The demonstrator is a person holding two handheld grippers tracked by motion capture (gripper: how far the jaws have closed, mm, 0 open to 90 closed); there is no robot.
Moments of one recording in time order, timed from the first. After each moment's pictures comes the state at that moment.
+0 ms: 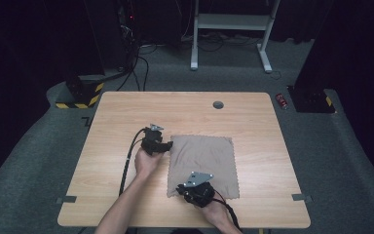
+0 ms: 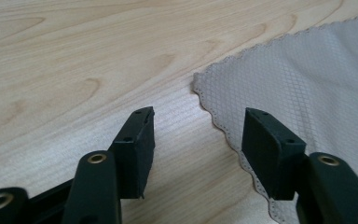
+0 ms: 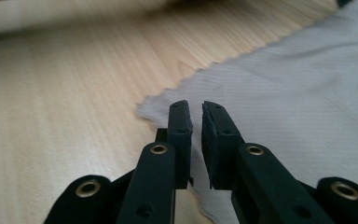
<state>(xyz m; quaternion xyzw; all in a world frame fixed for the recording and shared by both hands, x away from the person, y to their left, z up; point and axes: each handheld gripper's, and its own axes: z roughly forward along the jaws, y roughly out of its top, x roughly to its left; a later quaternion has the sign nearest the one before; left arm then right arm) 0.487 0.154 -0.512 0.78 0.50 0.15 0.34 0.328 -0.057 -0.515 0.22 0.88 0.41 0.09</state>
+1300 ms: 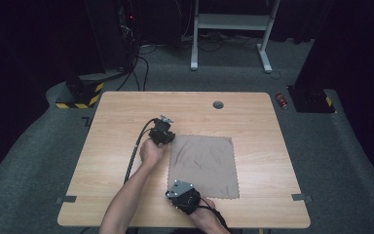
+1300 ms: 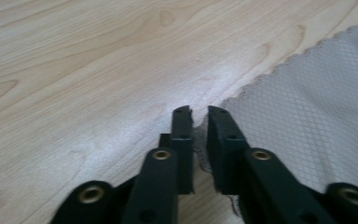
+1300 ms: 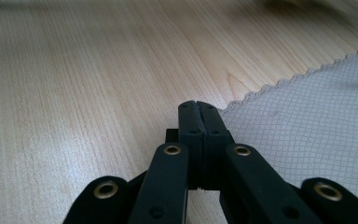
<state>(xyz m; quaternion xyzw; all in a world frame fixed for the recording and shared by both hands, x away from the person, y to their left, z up) 0.522 0.131 -0.509 0.82 0.46 0.16 0.31 0.310 -0.018 -0.522 0.18 0.90 0.37 0.13</state>
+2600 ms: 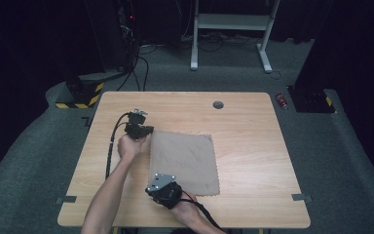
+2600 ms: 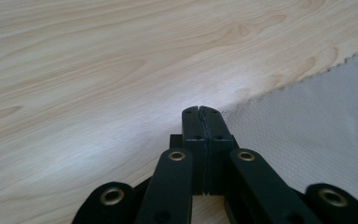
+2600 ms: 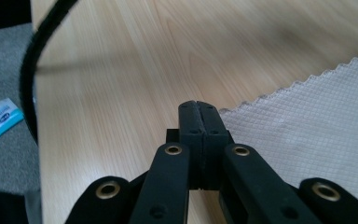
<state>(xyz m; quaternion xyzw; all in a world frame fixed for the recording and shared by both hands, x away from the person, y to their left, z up) 0.516 0.223 -0.475 0.78 0.51 0.15 0.34 0.316 0.037 -0.493 0.15 0.89 0.41 0.09</state>
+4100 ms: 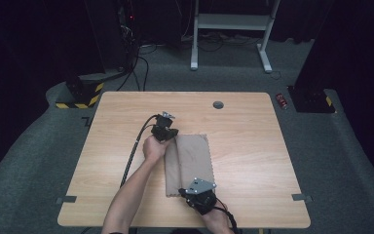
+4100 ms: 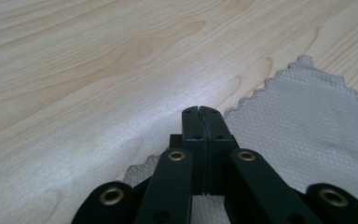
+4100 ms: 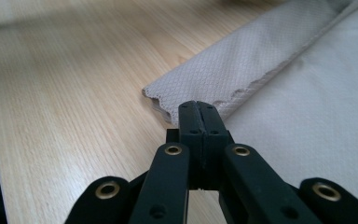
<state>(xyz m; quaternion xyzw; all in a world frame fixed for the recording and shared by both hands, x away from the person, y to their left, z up) 0.532 0.123 -0.500 0.82 0.45 0.14 0.34 0.308 -0.065 -0.517 0.25 0.87 0.41 0.12</state>
